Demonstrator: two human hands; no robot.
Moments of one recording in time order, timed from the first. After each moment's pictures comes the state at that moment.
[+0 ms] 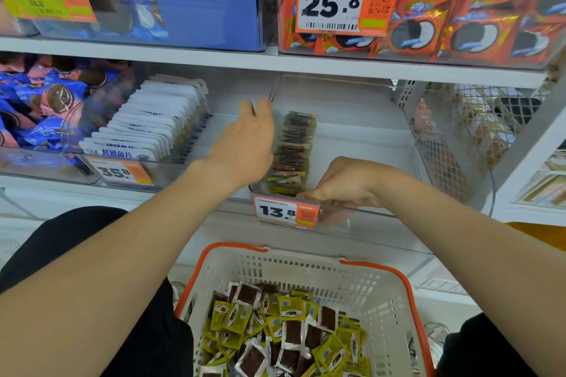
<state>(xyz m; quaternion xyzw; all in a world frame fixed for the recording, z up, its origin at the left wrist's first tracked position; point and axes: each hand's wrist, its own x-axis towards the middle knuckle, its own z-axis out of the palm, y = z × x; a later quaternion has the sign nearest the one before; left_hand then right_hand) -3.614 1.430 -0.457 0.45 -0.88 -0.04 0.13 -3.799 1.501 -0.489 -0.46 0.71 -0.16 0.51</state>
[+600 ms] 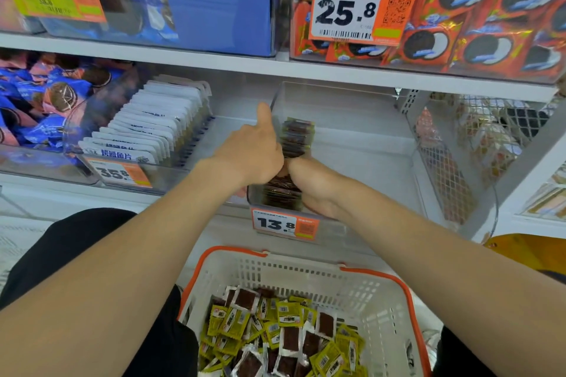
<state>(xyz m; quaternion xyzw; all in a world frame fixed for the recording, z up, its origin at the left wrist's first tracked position) -3.613 1.418 -0.461 0.48 -0.85 -0.18 0.12 -3.754 1.447 -0.537 -0.38 0.65 -0.38 0.53</state>
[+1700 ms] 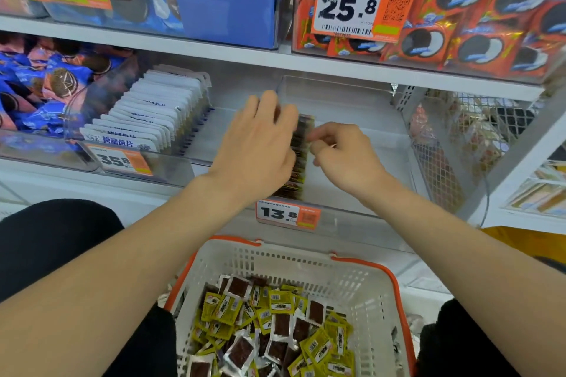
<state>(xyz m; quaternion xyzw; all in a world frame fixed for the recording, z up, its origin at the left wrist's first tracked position) -3.602 1.463 -0.458 0.37 -0.90 0.12 0.22 -3.763 1.514 -0.463 -0.52 0.72 -0.39 0.23</state>
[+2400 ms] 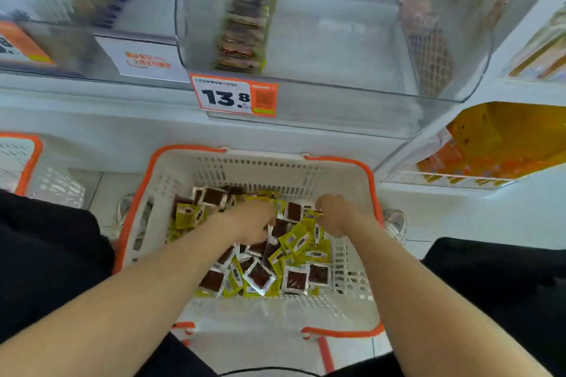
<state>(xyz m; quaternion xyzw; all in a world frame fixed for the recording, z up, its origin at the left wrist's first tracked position) -3.609 1.561 -0.753 0.27 -0.87 -0.29 -0.29 -3.820 1.656 -0.759 -0.52 0.77 0.15 0.35</state>
